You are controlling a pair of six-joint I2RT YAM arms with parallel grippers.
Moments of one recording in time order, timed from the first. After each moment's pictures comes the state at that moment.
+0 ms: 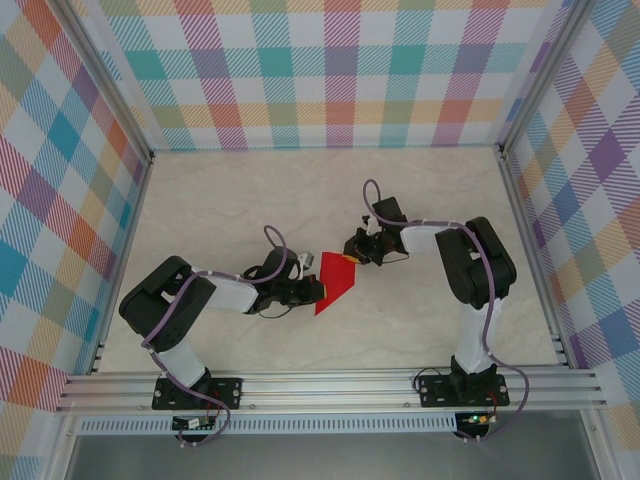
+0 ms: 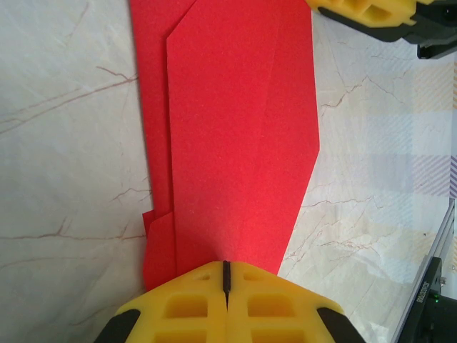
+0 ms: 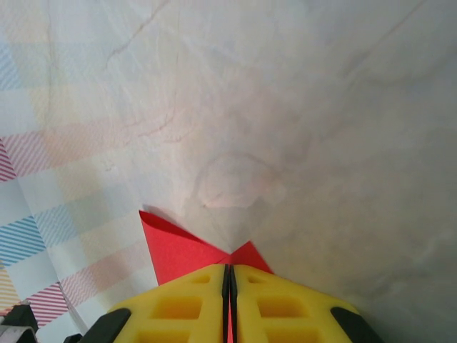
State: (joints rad) left arm -0.66 1.70 0.58 0.30 0.43 -0.78; right arm 0.40 1.98 1.08 -0.13 -0.62 0.78
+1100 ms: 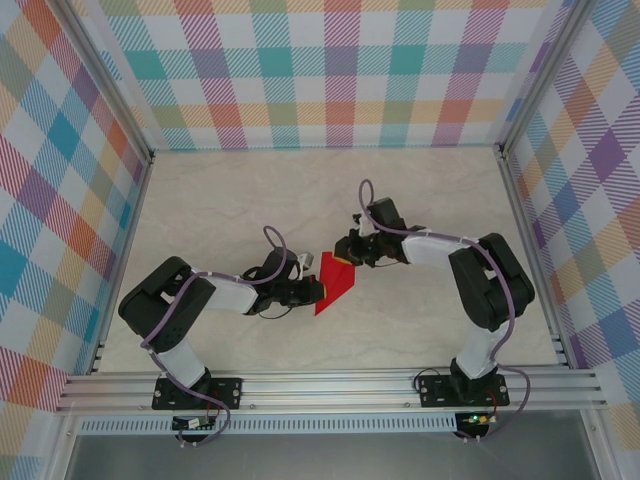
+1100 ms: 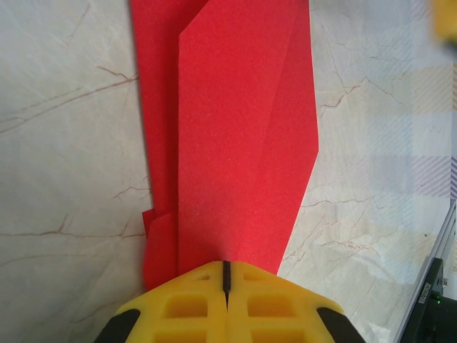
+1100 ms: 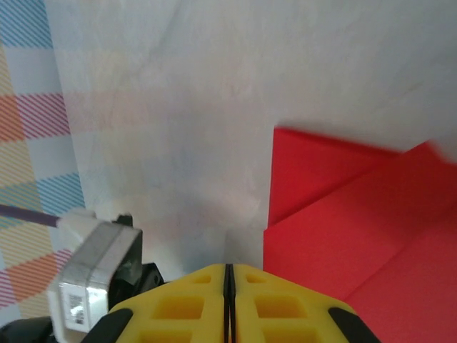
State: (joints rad) left arm -0.66 1.70 0.57 0.31 0.42 -0.79; right arm 0.52 1.80 0.98 -0.07 -0.65 0.82
